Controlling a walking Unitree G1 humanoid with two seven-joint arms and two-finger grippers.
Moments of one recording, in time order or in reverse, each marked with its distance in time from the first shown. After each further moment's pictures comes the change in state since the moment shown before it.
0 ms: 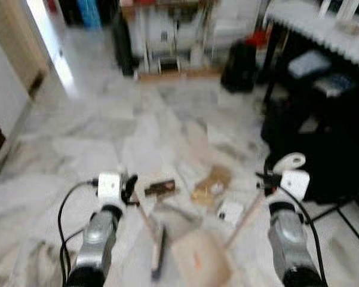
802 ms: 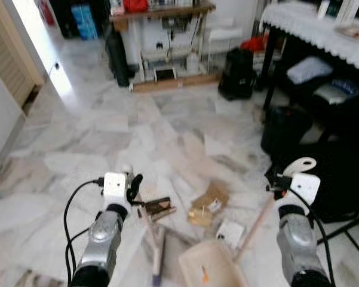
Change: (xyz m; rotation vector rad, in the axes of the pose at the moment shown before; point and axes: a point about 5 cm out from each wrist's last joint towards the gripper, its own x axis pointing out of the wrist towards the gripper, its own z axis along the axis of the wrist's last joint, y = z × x) left arm 0.001 -0.011 -0.002 -0.031 0.004 -0.024; right arm -0.002 -0.016 -0.002 -0.035 0.020 -0.033
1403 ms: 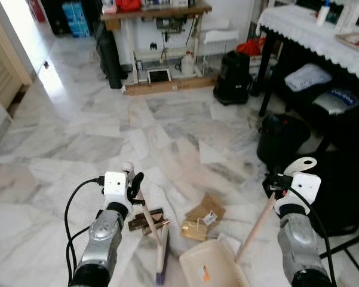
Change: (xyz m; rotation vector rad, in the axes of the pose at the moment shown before) left arm -0.001 0.005 0.002 -0.006 -0.010 0.014; right arm 0.003 0.012 0.004 0.005 -0.014 0.036
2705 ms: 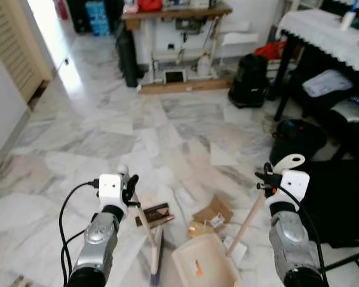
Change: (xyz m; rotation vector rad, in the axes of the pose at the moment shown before) left arm -0.002 0.003 -0.002 0.007 0.008 0.017; right arm -0.001 0.001 -0.002 0.001 0.005 0.013
